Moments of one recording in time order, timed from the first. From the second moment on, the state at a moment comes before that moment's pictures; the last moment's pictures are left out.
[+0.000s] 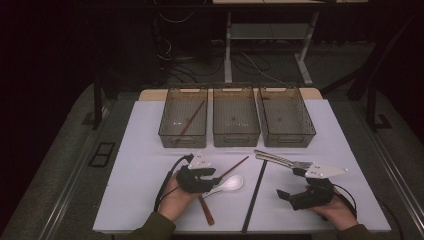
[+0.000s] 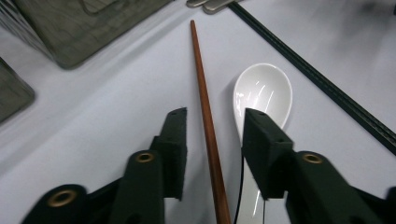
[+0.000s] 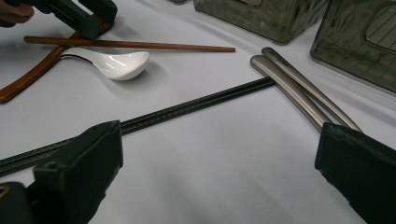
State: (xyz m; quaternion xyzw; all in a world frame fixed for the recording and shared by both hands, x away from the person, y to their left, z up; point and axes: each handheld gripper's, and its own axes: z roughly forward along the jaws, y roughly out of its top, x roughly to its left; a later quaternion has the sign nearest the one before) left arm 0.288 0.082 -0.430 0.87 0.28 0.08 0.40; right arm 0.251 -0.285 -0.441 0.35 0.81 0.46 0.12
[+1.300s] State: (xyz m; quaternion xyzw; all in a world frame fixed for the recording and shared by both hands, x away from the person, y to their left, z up) left arm 0.293 0.076 -0.443 0.89 0.29 0.07 0.35; right arm 0.250 -0.284 -0.441 0.35 0.81 0.46 0.12
